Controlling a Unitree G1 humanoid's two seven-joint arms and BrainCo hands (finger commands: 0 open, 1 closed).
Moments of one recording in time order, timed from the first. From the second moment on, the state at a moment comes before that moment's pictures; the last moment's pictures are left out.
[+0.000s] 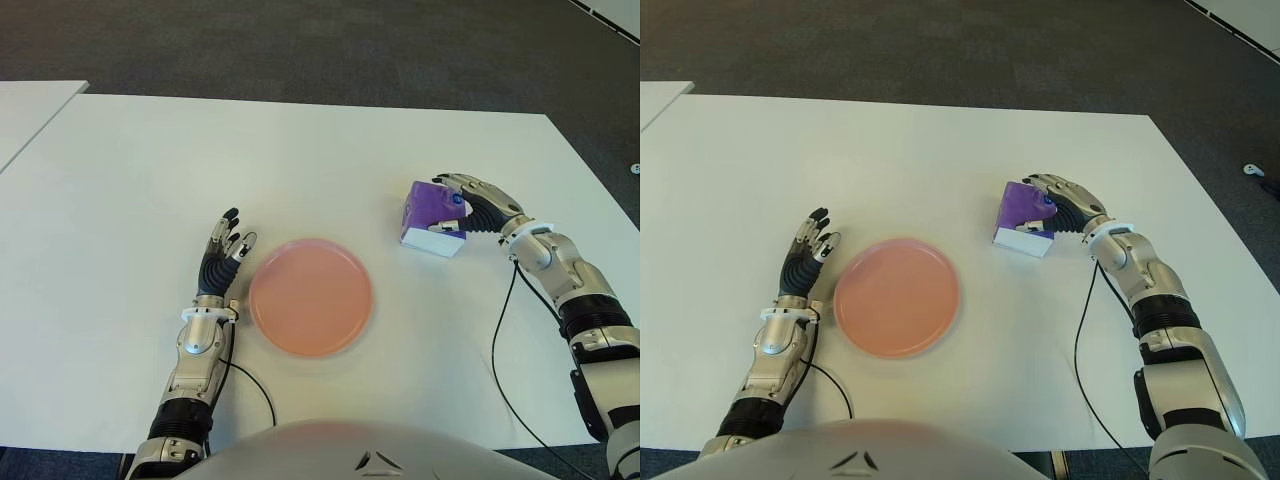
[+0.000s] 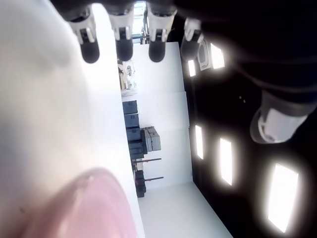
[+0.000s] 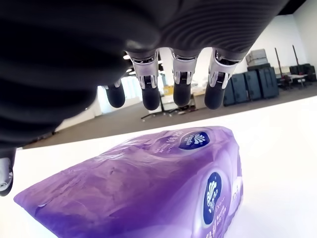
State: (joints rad) left arm 0.08 0.06 0.06 0.37 0.04 -0.53 0.03; right arm -0.48 -0.76 0.21 0.68 -0.61 -0.54 0.03
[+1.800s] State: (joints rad) left arm 0.08 0.06 0.06 0.38 0.04 -0.54 0.03; right arm -0.55 -0.74 0.35 0.85 -0.69 -0.60 -0.11
